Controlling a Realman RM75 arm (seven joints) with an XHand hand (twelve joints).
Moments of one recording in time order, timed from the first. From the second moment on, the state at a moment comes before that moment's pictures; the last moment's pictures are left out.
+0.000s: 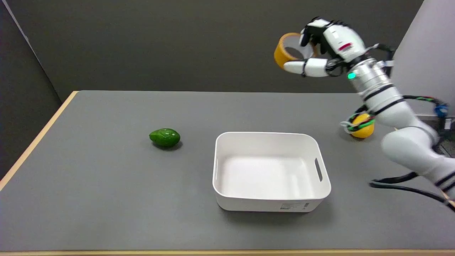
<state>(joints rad) 0.09 -0.75 -1.61 1.59 0.93 0.32 0.17</state>
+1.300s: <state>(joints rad) -0.84 -0.61 -1.12 1.79 0.36 0.51 0.71</state>
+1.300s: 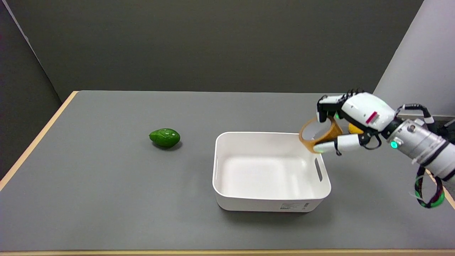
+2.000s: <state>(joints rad) -0.85 -0.64 -1.24 1.80 0.32 0.72 0.65</state>
